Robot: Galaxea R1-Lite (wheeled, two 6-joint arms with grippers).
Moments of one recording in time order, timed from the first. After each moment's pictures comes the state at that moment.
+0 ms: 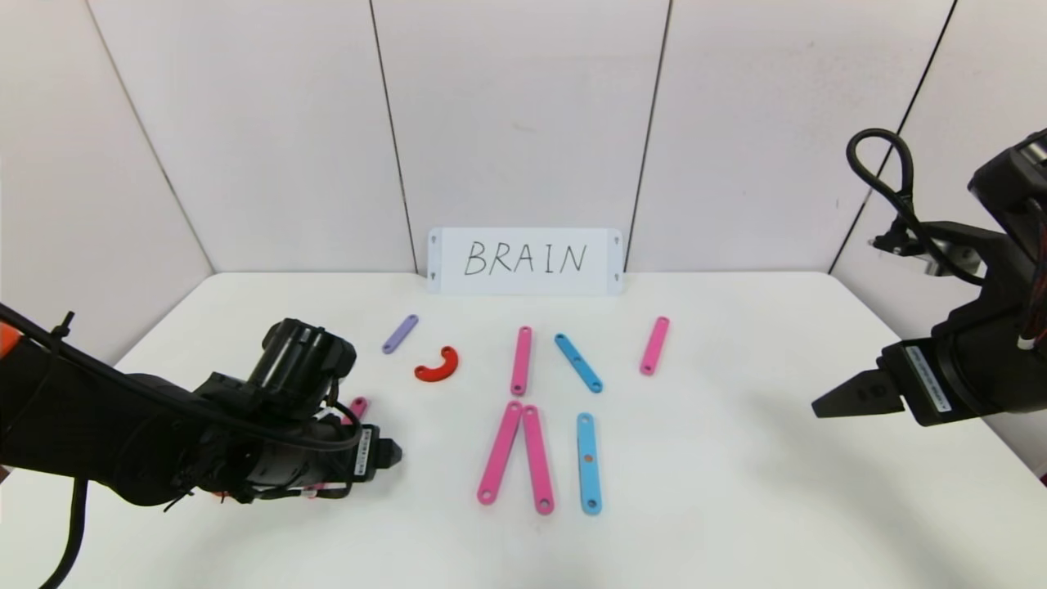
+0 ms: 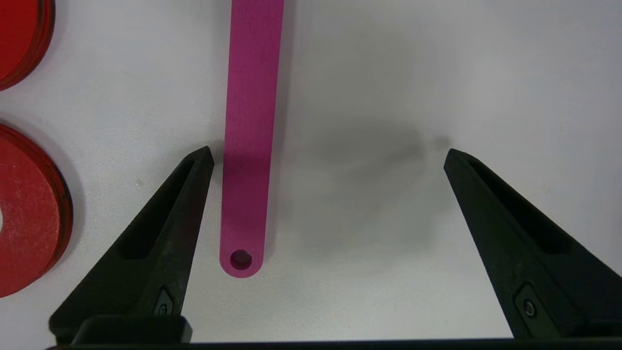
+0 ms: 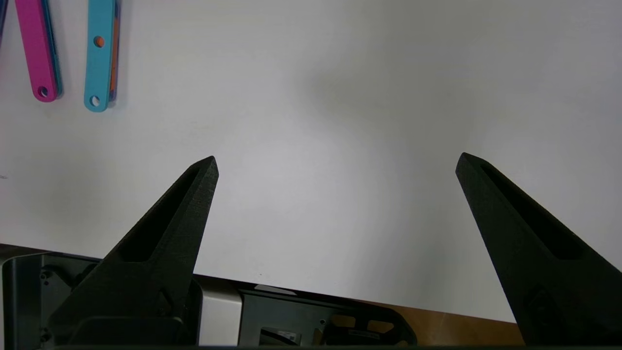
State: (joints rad) left arm -0.40 1.78 -0.73 -0.13 0.12 -0.34; right arm 0.29 1.49 -1.27 0.81 -0.03 0.13
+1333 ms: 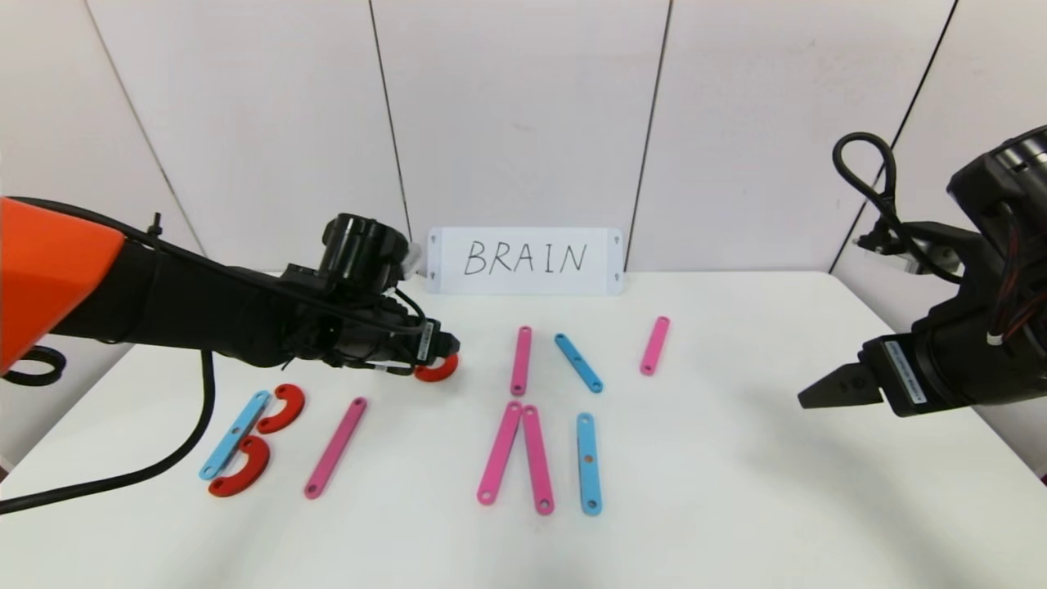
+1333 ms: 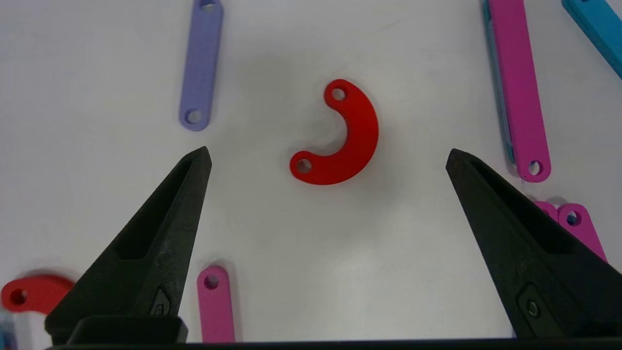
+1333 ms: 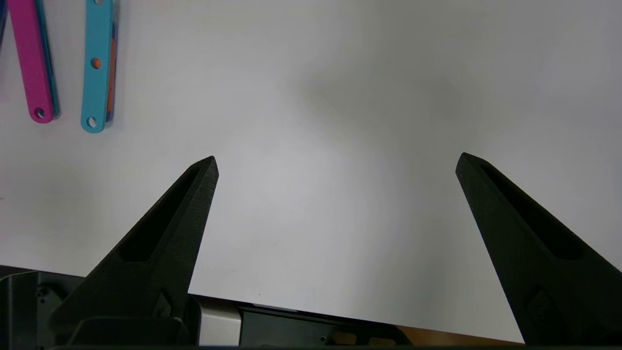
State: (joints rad) left arm -0.41 1.96 -1.22 -0.07 0.08 -0.11; right arm 0.28 1.51 -1.25 0.75 -0.04 0.13
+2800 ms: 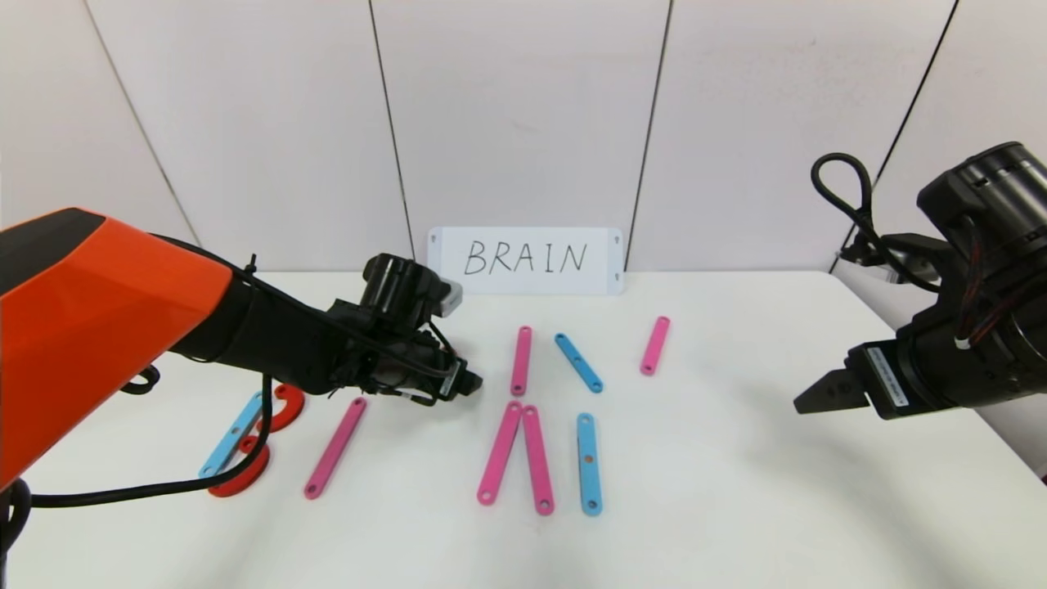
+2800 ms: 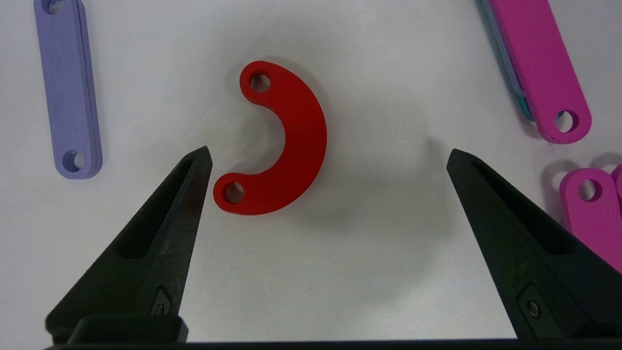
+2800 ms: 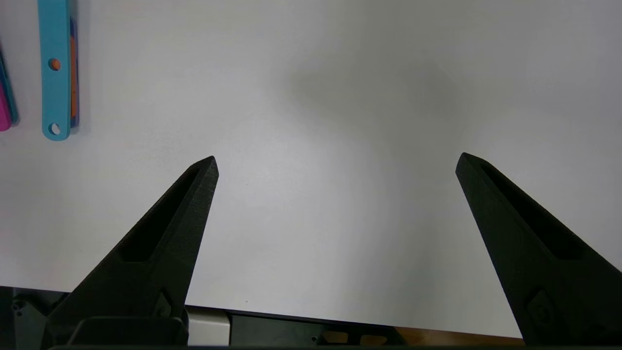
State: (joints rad) left arm -0.44 2.08 -1.20 -0.16 0.03 0.06; right arm 0.27 1.55 -1.25 0.74 -0.07 0.13
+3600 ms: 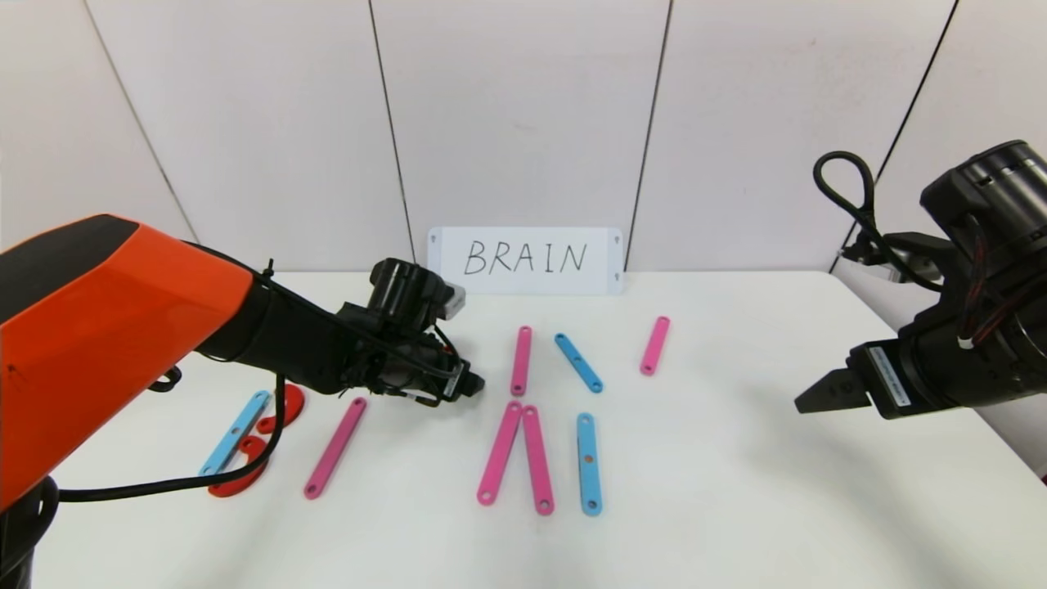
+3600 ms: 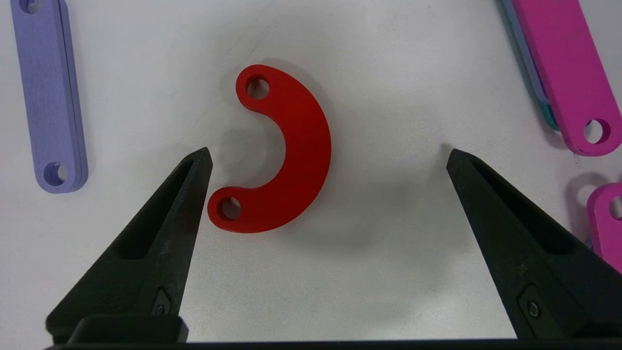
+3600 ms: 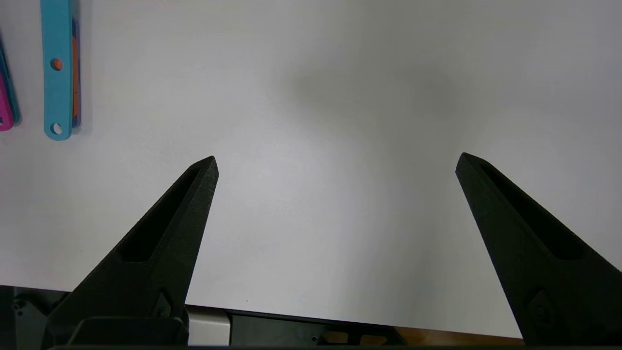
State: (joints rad) left arm -0.44 2.12 -1.23 -0.16 0.03 0.05; right arm 0.27 1.55 -1.25 0.74 -0.07 0.13
